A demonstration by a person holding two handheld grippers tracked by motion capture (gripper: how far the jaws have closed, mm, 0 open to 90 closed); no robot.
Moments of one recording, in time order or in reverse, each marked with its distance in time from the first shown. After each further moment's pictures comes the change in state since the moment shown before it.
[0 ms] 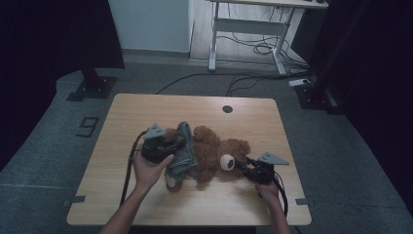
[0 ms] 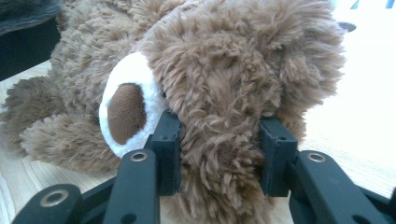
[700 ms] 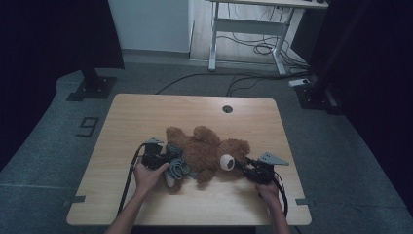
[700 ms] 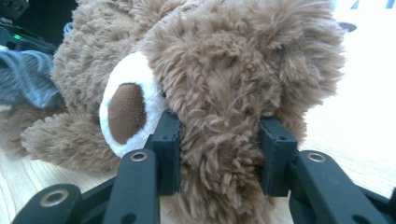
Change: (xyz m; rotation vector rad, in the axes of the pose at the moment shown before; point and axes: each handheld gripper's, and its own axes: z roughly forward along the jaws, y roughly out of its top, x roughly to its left) left arm 0.079 -0.089 0.036 0.210 0.059 -0.238; right arm 0.000 0.000 0.000 0.000 0.002 0.001
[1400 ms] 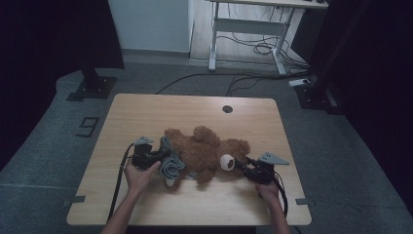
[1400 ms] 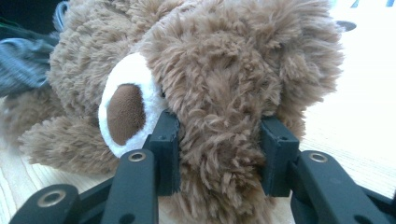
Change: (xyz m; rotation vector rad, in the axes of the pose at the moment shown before) left arm -0.005 0.001 -0.029 -0.147 -0.033 0.038; right arm -0.001 0.000 0.000 -0.001 -0.001 0.010
